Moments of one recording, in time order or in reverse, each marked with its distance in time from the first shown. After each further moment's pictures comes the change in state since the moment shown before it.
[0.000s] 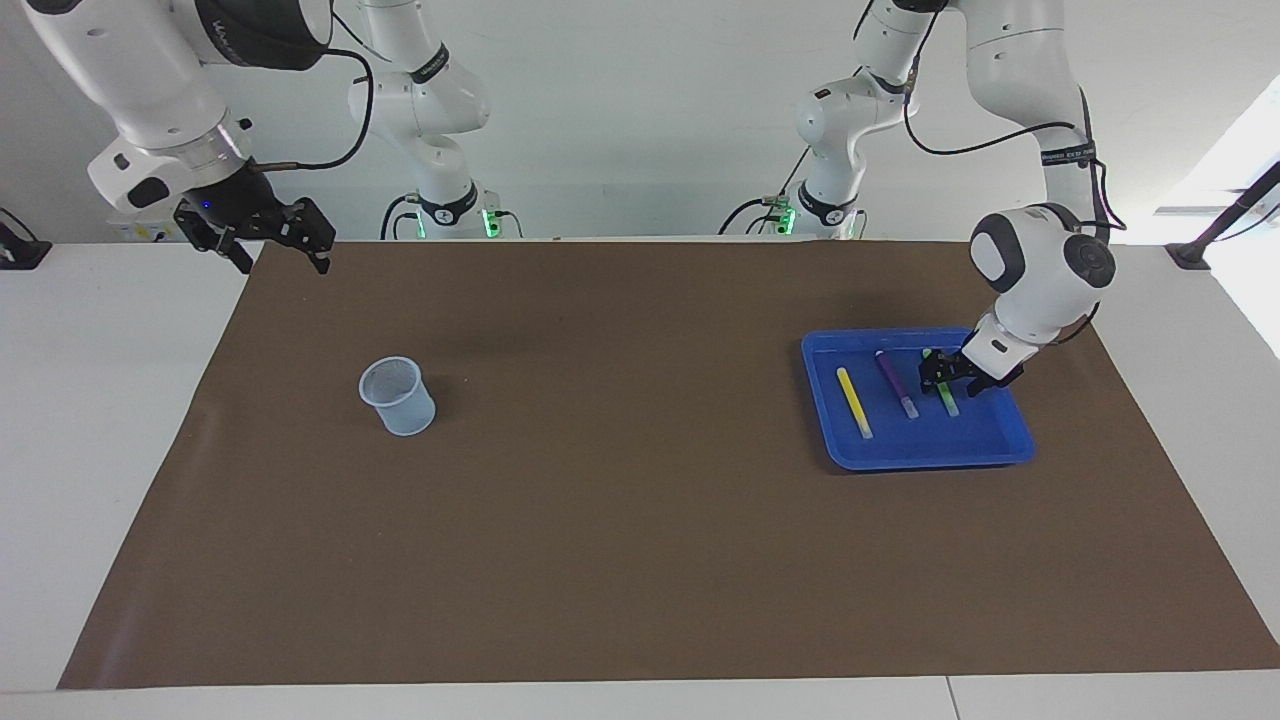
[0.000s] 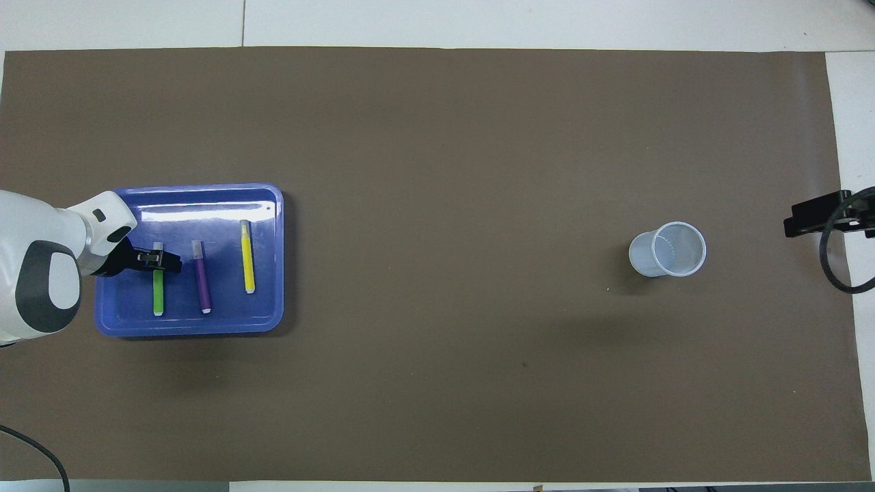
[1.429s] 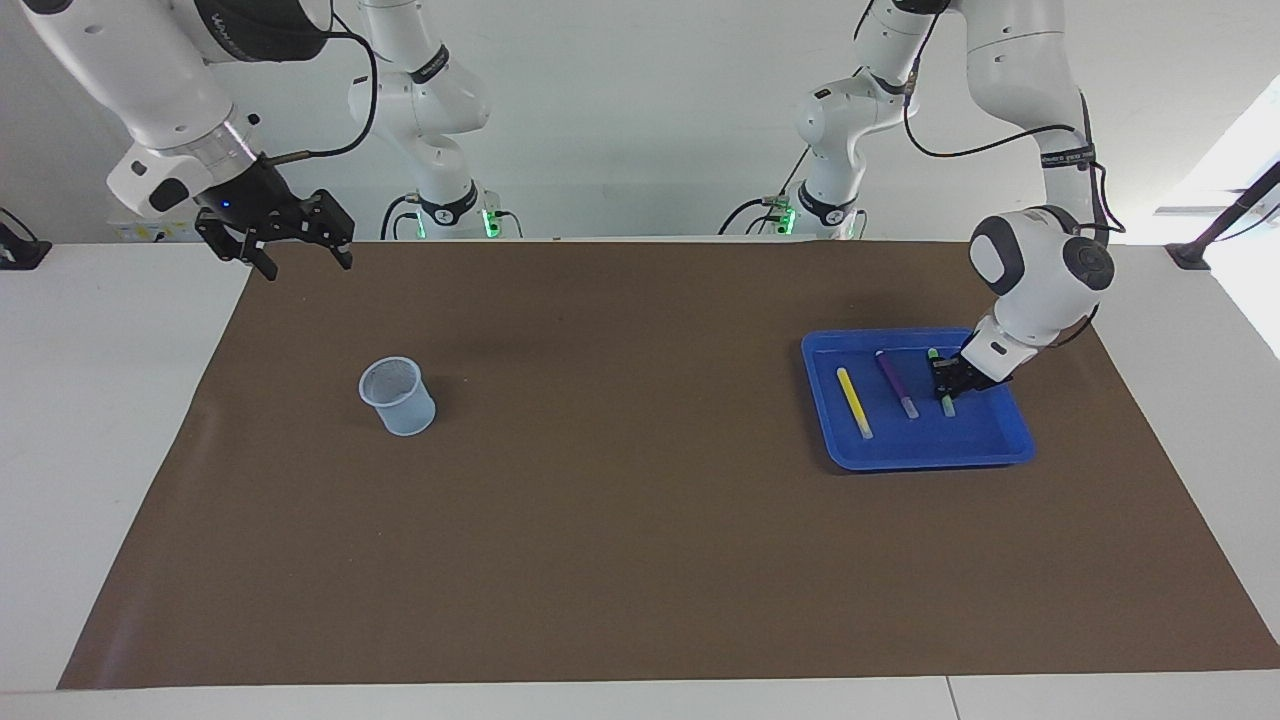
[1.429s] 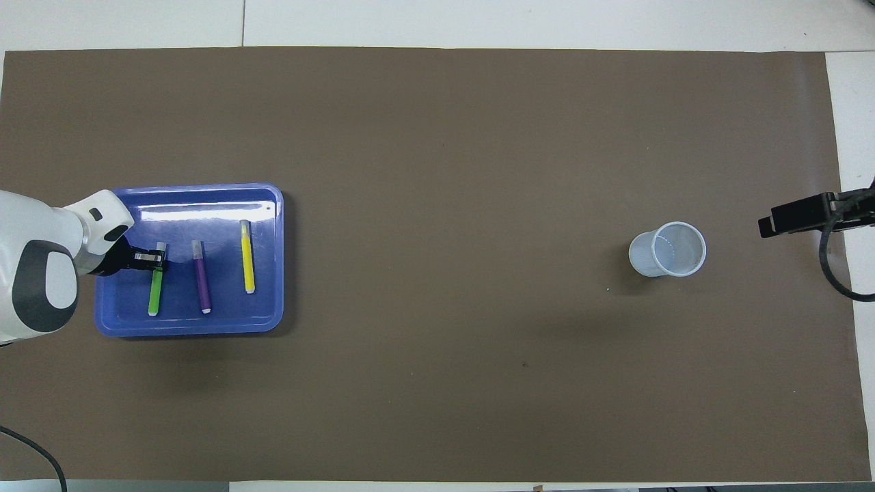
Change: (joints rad) left arm 0.001 -0.001 0.003 0.008 0.001 -0.002 -0.013; right arm 0.001 0.000 0.005 -0.001 0.138 0.005 -0.096
